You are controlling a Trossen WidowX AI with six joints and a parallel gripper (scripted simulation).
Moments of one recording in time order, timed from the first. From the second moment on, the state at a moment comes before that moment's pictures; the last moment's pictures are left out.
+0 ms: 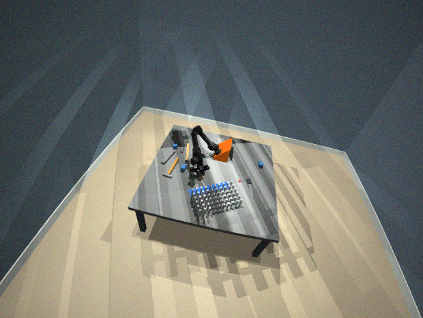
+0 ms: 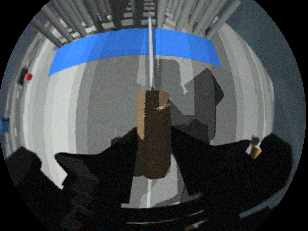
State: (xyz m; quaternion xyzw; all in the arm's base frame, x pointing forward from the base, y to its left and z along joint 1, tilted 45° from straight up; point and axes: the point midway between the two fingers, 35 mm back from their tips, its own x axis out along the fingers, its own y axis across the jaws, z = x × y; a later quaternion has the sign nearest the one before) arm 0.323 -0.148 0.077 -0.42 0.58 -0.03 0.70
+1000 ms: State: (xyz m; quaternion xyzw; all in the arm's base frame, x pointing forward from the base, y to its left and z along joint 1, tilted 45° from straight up) arm 0.306 -0.154 0.084 -0.42 0.58 -0.03 0.70
